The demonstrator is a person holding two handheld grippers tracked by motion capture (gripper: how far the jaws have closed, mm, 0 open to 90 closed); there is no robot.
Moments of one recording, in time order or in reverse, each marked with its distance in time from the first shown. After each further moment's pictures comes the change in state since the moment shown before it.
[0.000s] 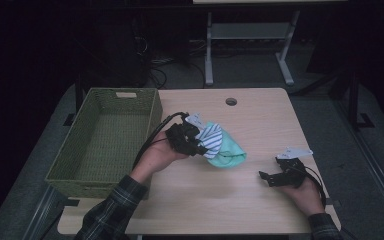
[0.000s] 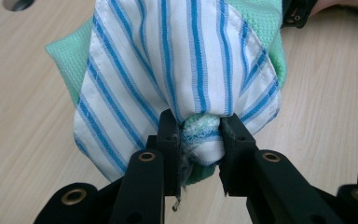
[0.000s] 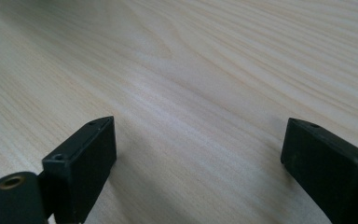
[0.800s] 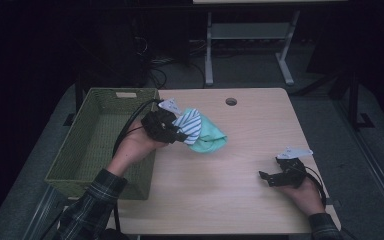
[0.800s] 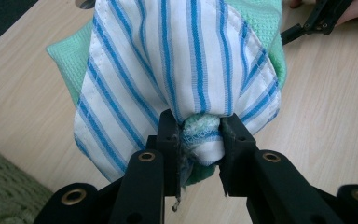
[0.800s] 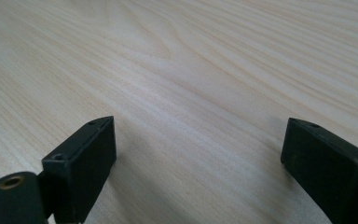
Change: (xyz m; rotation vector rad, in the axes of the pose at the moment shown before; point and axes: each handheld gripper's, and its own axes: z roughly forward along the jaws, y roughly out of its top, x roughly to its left) left arm 0.026 -0.016 -0.054 -0.014 0.087 -0.056; right arm 0.000 0.000 0.000 0.002 -0.003 0.003
